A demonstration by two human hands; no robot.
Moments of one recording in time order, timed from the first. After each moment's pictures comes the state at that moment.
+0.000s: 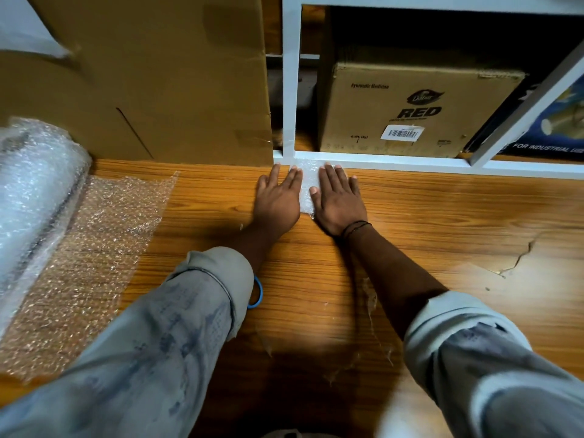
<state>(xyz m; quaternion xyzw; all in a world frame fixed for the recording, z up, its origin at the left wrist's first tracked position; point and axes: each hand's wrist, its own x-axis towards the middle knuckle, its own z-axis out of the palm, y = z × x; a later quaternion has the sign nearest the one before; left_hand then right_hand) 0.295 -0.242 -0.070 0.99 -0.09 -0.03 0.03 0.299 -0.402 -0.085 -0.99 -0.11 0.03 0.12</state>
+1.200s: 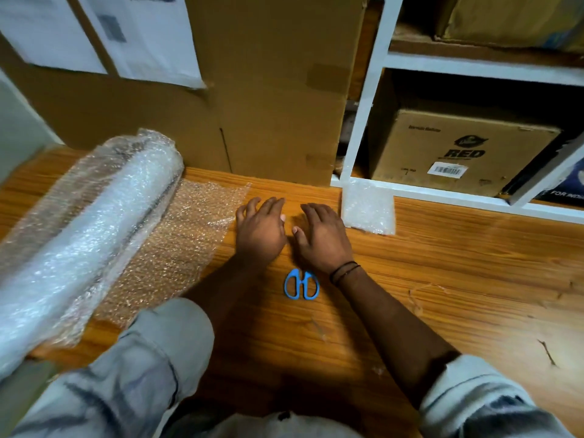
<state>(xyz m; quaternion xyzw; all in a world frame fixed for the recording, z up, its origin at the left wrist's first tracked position) 0.175 -0.117 -0.026 0.99 0.04 0.07 0.11 0.196 -0.277 -0.035 -0.95 -0.20 -0.05 0.22</state>
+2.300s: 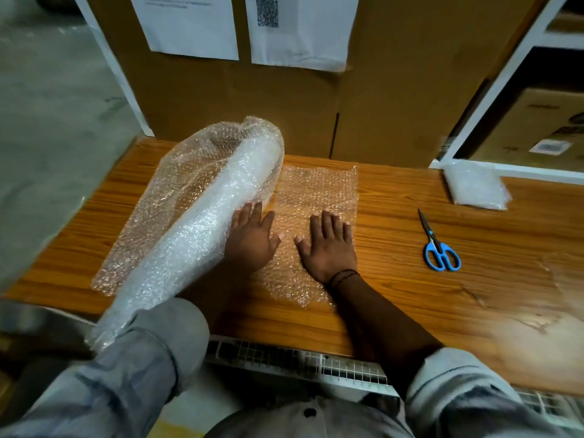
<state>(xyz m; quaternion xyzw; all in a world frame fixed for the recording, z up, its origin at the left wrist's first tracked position) 0.080 0.225 -0.078 1.00 -0.03 0.02 0.07 0.090 0.024 -0.089 -0.99 -0.12 0.03 0.10</state>
